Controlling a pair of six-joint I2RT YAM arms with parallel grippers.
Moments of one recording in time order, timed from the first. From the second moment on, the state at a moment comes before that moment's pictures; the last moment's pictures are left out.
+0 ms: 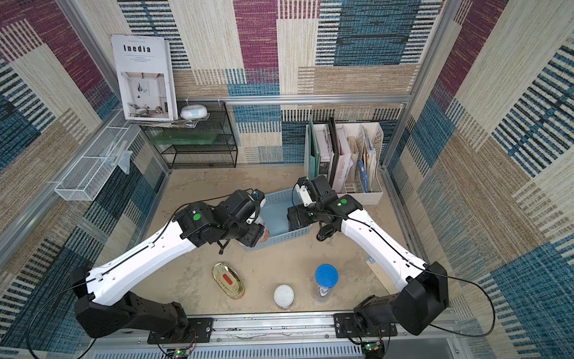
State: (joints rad) left arm -0.89 1.46 1.59 -1.15 -0.22 -0.26; right arm 0.58 1.38 1.28 -0.79 -0.09 0.19
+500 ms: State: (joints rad) left arm -0.73 1.62 1.54 -1.04 -0.19 -0.20; right arm 0.58 1.39 1.26 -0.77 -0.09 0.18
